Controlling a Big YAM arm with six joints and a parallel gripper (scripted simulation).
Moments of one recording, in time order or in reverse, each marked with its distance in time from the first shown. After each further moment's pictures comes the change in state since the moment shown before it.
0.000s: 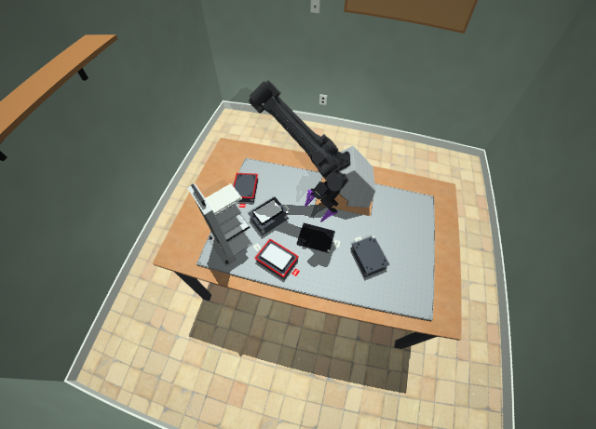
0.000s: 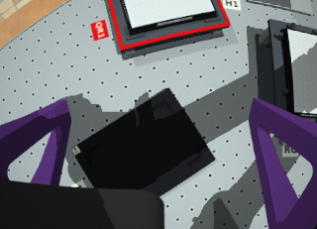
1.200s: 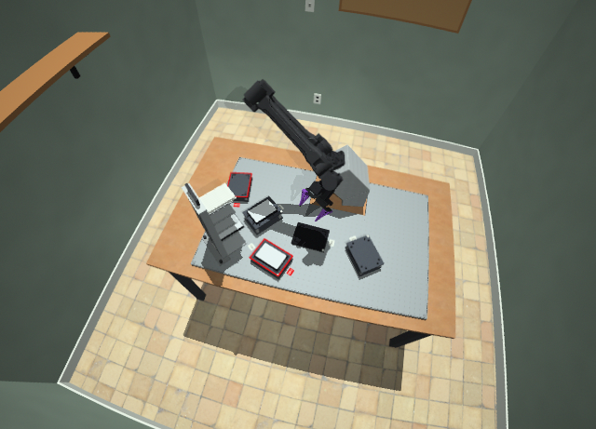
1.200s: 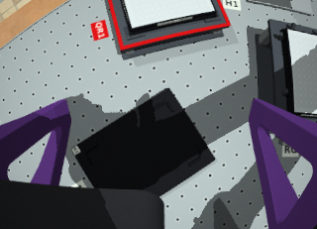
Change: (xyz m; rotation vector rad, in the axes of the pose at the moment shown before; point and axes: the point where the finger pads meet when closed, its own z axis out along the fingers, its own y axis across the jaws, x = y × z) arm 0.000 0.000 0.000 0.000 0.000 0.000
